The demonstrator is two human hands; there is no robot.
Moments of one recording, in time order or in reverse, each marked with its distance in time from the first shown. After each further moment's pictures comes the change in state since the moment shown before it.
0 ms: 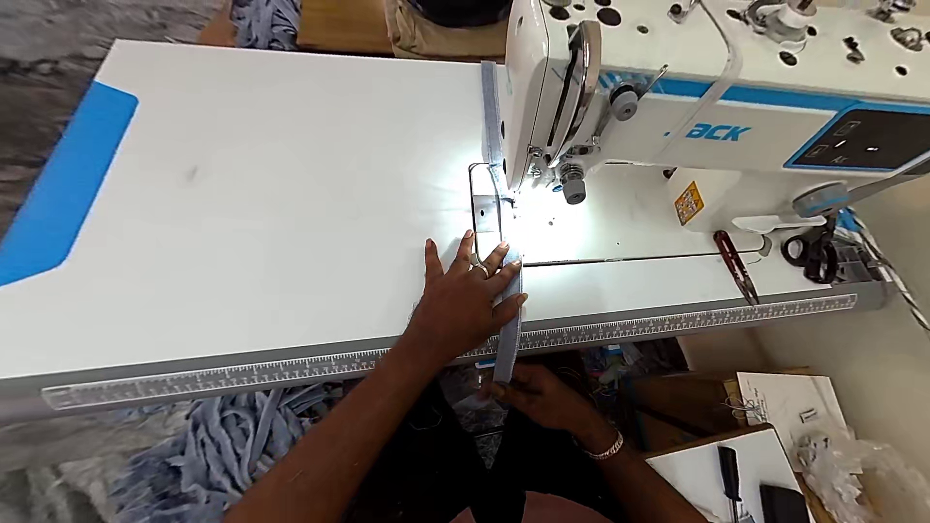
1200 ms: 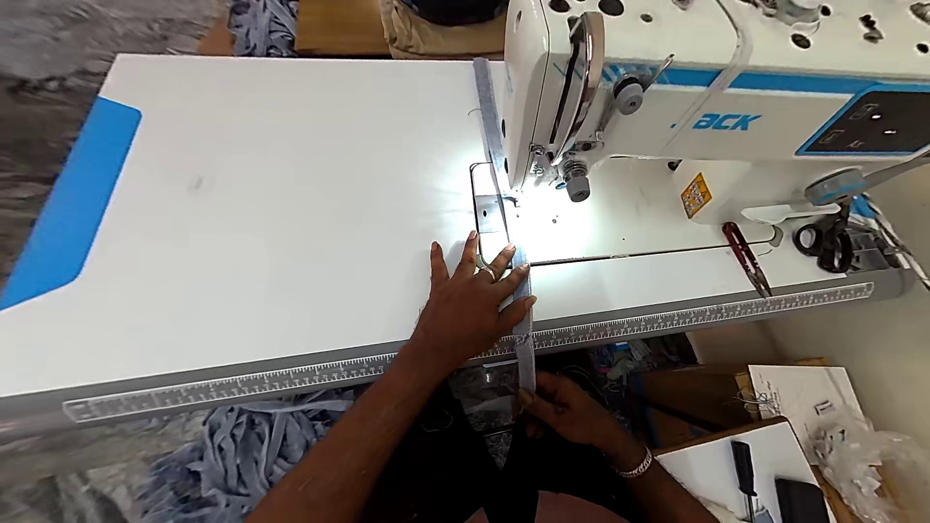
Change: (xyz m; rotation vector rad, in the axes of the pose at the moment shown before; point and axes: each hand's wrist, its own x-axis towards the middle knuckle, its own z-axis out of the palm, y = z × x) left_hand -0.002 0.000 0.001 0.011 0.011 0.034; right_hand -0.030 0.000 -0.002 0.159 0.041 0.177
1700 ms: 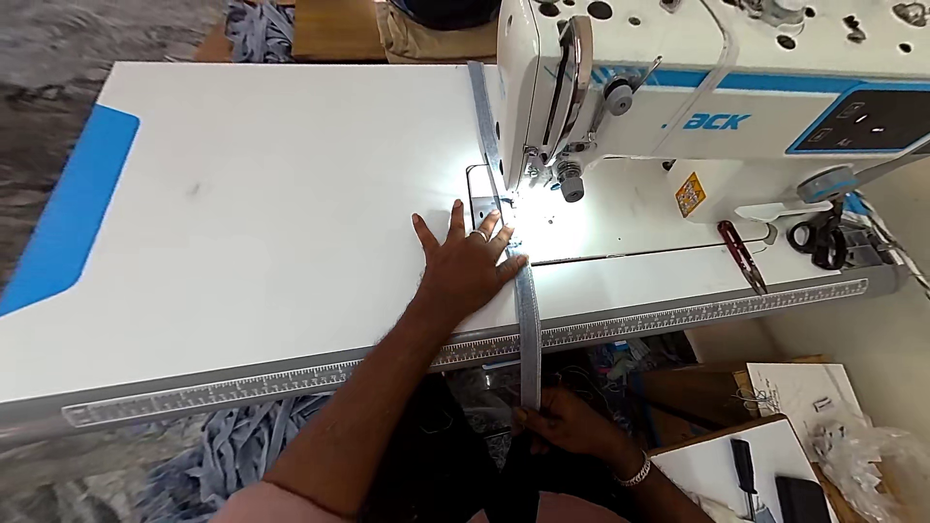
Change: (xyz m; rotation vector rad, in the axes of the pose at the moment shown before) left_hand 0.049 -0.016 -0.007 0.074 -0.050 -0.164; right_hand -0.008 0.005 0.006 -0.070 -0.039 0.157
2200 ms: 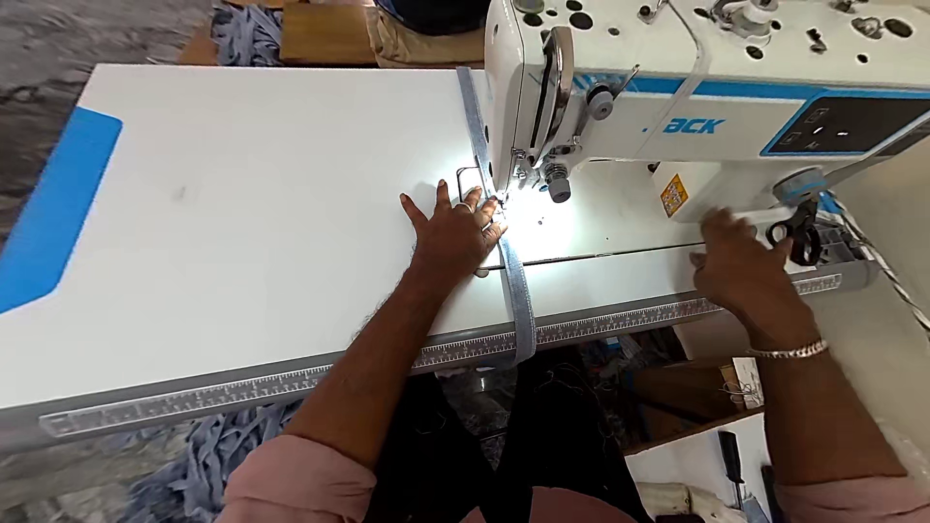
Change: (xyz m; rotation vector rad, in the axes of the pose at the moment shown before) left_hand 0.039 -0.009 -0.010 -0.022 -0.028 -0.091; right_hand -0.081 -0.135 -0.196 -1.214 1.001 0.266
